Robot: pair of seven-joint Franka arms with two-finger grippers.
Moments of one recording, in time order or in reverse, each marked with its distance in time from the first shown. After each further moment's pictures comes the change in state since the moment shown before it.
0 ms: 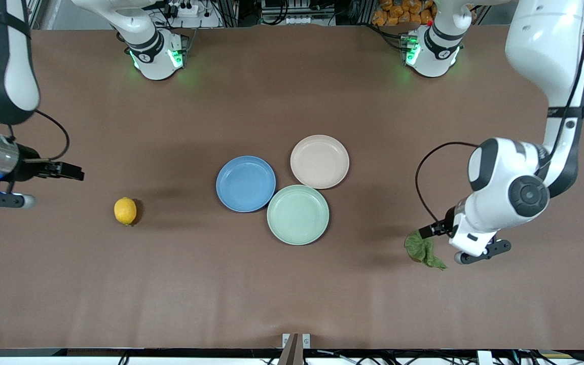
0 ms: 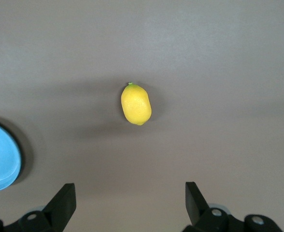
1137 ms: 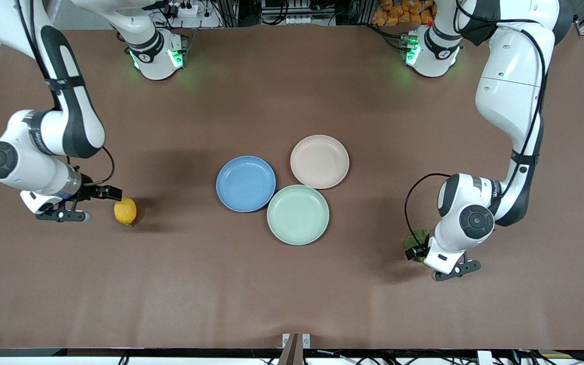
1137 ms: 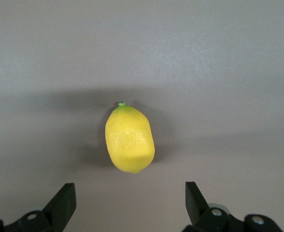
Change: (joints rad) left arm -0.045 0.234 0.050 0.070 0.096 0.226 -0.023; right arm 0.011 0.125 0.001 -0.298 0.000 0.508 -0.023
